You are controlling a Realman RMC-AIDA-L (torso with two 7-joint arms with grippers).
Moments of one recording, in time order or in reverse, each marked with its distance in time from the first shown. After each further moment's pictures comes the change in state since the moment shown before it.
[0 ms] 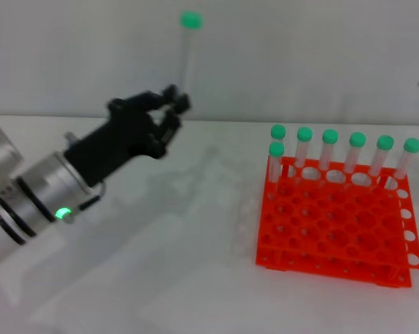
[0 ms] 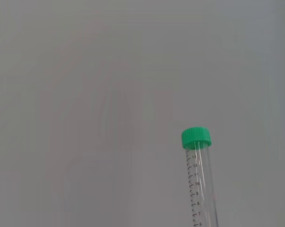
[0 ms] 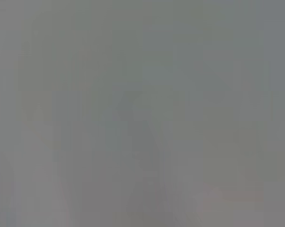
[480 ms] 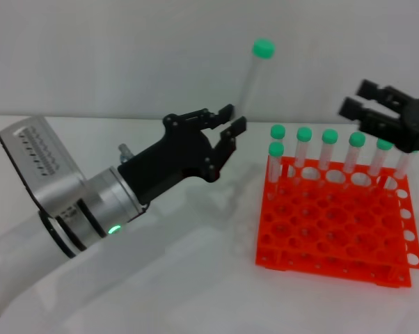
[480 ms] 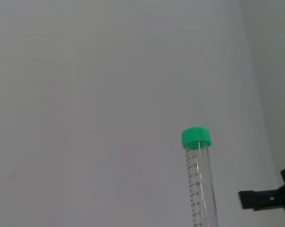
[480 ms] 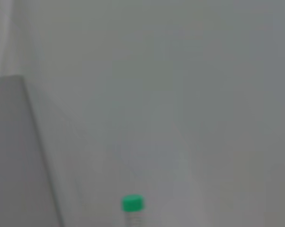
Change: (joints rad) left arm -0.012 -0.005 0.000 0.208 0.069 -0.080 0.246; right arm 0.118 0.000 -0.004 -0.003 -0.279 -0.147 0.185
